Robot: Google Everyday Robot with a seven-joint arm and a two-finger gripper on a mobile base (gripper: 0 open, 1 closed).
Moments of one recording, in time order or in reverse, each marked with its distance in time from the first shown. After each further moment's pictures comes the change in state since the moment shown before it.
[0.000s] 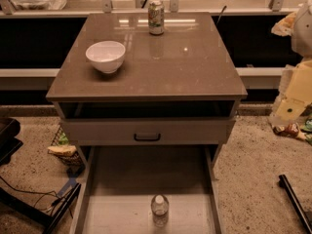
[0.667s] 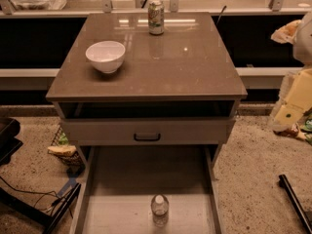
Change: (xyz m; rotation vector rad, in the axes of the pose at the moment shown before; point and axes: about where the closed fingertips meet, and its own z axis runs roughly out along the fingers) arm 0.008 0.001 0.012 -0.009 -0.067 0.022
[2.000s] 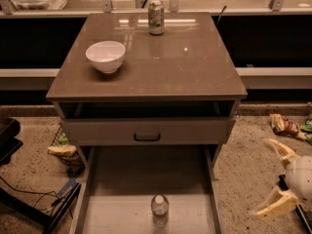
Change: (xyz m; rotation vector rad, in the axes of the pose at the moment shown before) arm 0.101 0.115 0.183 -0.043 -0.589 0.216
